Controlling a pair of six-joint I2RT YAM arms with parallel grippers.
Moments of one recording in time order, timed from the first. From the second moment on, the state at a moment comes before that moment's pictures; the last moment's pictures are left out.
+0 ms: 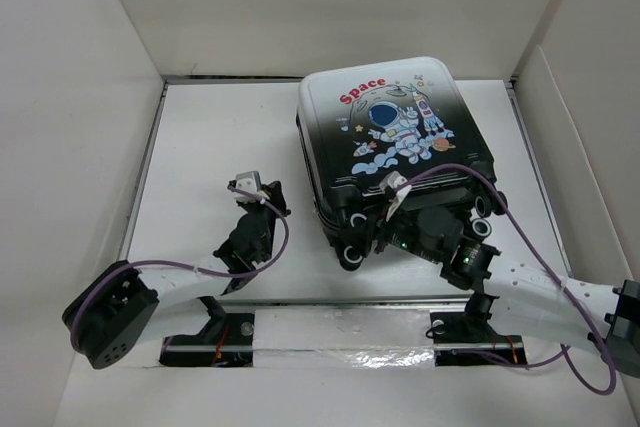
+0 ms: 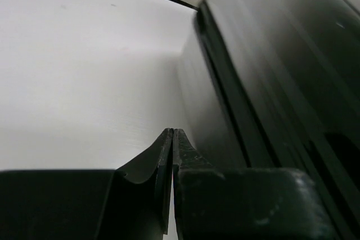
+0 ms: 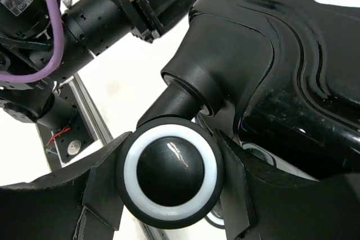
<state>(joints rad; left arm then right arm) -0.81 1.14 0.24 0.88 -0.82 -0.40 0.99 0.88 0.50 0.26 -0.05 0.34</state>
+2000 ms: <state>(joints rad) -0.88 1.14 0.30 0.59 -0.25 -0.26 0.87 0.82 0.53 0.14 -0.19 0.30</state>
